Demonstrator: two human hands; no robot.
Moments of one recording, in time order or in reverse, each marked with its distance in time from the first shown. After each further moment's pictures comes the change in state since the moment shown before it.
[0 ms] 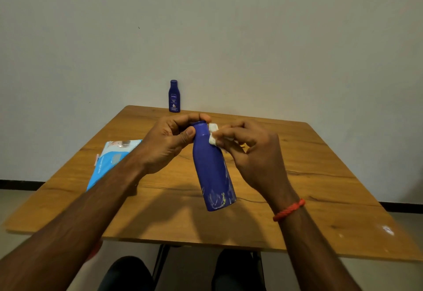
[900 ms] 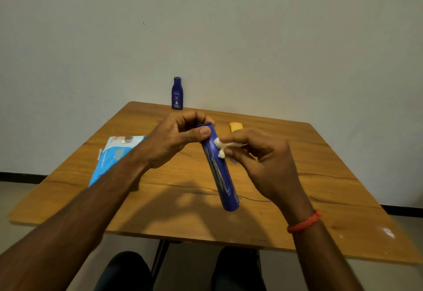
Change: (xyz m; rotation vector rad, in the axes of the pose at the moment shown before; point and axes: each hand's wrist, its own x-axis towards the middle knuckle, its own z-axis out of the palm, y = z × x) left_hand 0.002 0.004 -0.001 0.054 -0.090 0.001; right_hand -0.015 -0.007 -0.015 0.240 -0.088 0.050
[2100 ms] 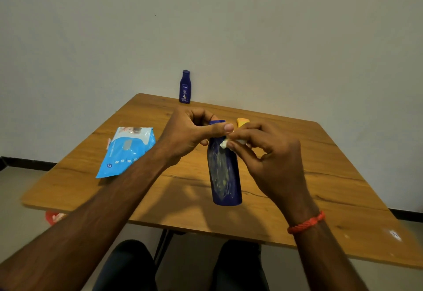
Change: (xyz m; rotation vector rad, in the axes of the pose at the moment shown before) left_hand 0.000 -0.006 0.015 0.207 0.297 -0.010; right_hand -0.002 -0.008 0.009 -0.374 0.077 -0.129
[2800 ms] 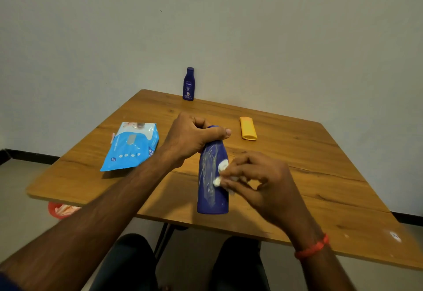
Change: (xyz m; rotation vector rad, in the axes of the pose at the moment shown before) left_hand -0.010 -0.008 0.008 0.126 0.098 -0.202; right_hand -0.036 -0.003 0.005 0.224 -0.283 -0.009
